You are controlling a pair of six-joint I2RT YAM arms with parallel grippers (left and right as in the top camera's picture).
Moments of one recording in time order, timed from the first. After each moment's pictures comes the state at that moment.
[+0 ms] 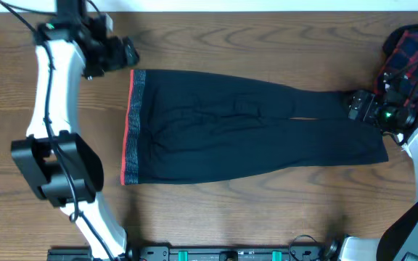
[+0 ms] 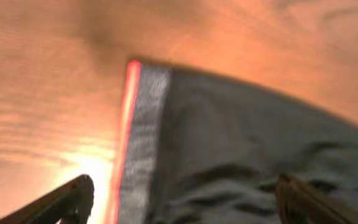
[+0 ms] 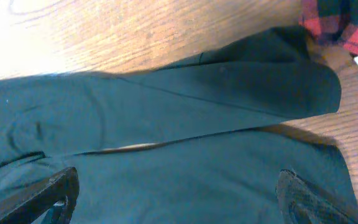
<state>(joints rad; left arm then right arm) 0.14 2.04 1.97 -1.13 0.34 -0.11 -0.40 1.53 1.07 -0.60 -0.41 0.01</state>
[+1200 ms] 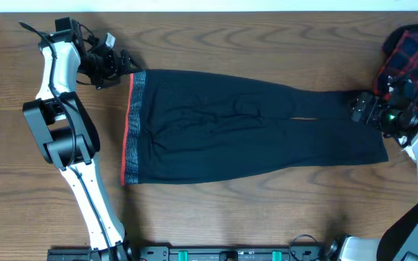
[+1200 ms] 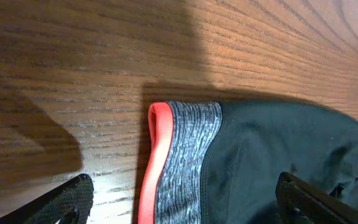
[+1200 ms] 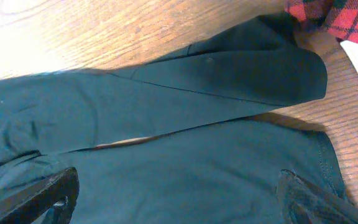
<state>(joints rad) 0.25 2.47 2.12 -1.08 0.62 0.04 -0.43 1.53 1.07 -0.63 -0.41 0.01</state>
